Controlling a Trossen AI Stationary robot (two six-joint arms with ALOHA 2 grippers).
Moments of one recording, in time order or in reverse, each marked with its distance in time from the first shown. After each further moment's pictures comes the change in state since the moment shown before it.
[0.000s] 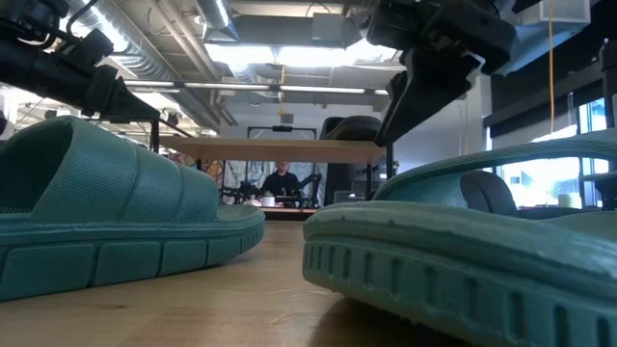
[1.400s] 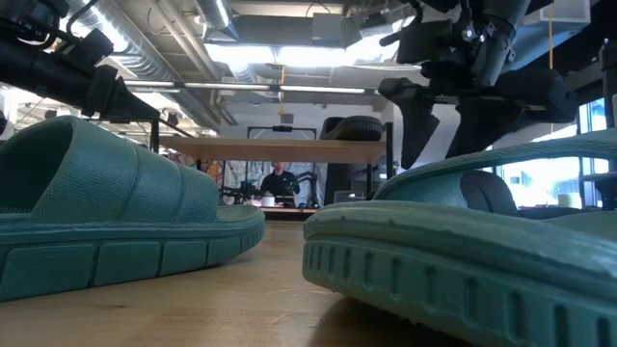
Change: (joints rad) left arm 0.000 0.000 0.000 0.000 0.000 0.000; right arm -0.002 0.022 0.000 -0.198 0.004 -0.580
